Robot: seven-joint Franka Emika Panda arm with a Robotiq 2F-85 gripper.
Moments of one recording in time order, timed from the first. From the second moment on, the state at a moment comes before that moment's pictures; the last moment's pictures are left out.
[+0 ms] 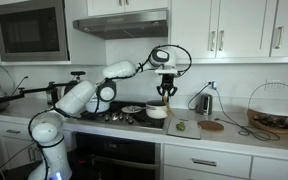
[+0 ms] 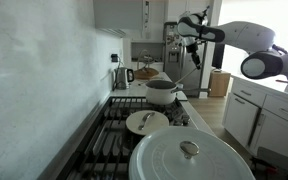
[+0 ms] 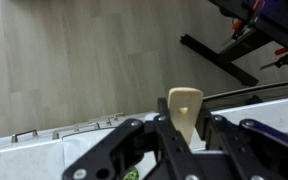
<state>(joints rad) -0.18 0.83 -0.09 -0.42 -0.30 1.01 -0.96</state>
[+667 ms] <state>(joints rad) -0.18 0.86 -0.08 -0.41 -0.28 1.06 -1.00</state>
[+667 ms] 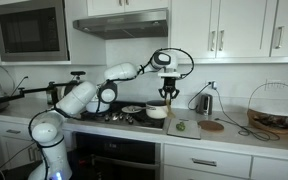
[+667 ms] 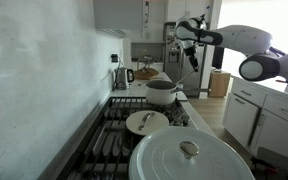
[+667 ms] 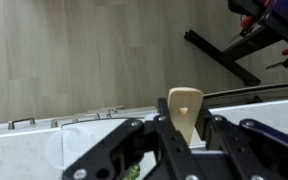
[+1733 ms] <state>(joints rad) -0.18 0.93 -0.09 -0.41 -0.29 1.15 -1.00</state>
